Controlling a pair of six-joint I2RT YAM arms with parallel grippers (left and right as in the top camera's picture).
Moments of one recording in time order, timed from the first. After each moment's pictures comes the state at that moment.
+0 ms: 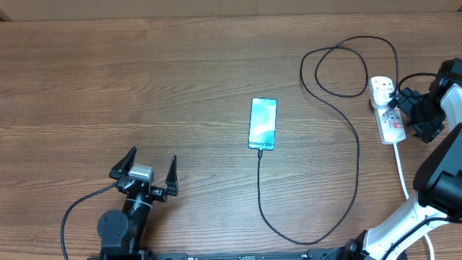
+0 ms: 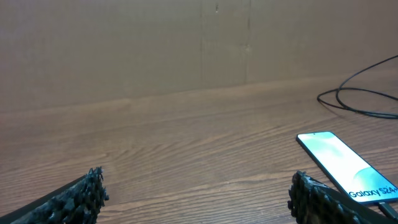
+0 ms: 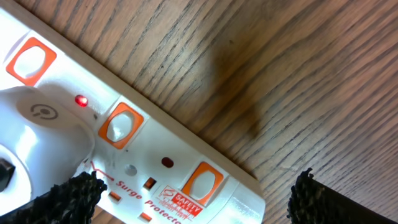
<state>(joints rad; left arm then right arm) 0.01 0.02 0.01 -0.05 0.22 0.02 -0.50 2.03 1.51 -0.90 -0.02 0.38</state>
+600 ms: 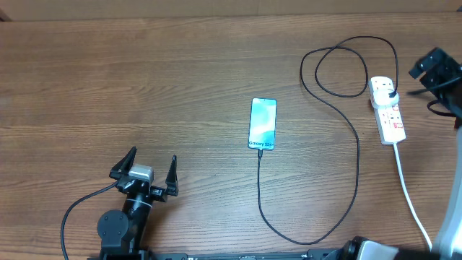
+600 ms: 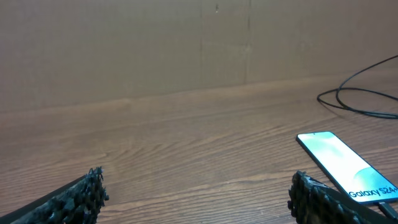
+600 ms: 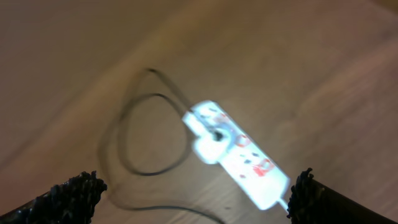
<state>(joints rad) 0.01 0.02 0.01 -0.06 0.22 0.02 -0.37 1.42 1.52 -0.89 -0.02 0.38</state>
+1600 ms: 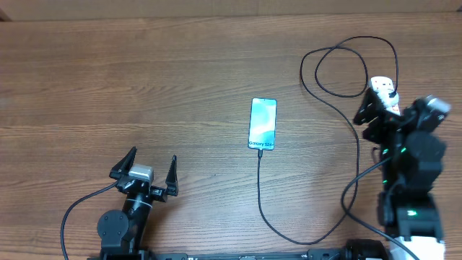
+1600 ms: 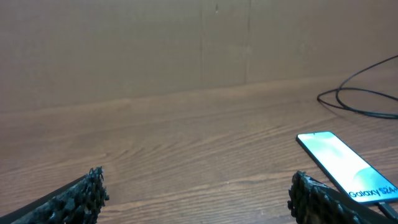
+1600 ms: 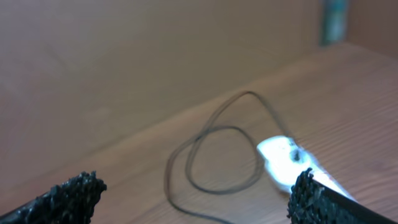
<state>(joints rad) 0.01 0.01 0.01 -0.06 0.22 0.02 -0.06 0.74 0.60 -0.09 0.09 0.38</state>
